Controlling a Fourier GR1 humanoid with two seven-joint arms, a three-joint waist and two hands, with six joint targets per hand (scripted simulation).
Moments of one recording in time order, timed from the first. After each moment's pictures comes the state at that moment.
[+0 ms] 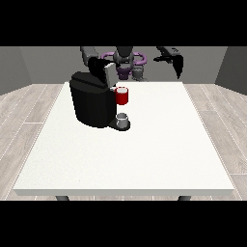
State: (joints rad) left arm -0.25 0.08 0.16 -1.40 0.02 -0.21 -0.06; right arm -0.69 -0.16 -0.08 -1.02 0.02 0.06 -0.08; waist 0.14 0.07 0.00
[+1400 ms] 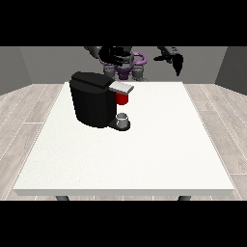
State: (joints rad) left arm -0.20 0.11 0.17 -1.31 0.04 -0.19 -0.16; right arm -0.64 -0.02 0.09 -1.09 0.04 0.06 -0.14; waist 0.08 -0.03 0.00
